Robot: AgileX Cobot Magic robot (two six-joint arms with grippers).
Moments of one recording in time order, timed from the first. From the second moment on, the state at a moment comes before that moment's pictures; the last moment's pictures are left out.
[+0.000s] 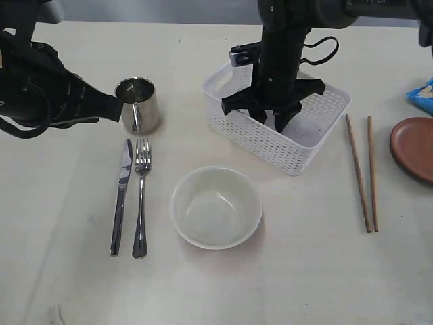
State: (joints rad) left arm -0.57 1.20 -0.81 -0.01 0.63 -0.25; right arm 0.49 2.22 -1.63 -0.02 1.10 0.18
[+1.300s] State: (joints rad) left arm -0.57 1.20 -0.81 -0.02 0.63 -0.25; right arm 0.40 2.00 -1.63 -0.13 1.01 0.21
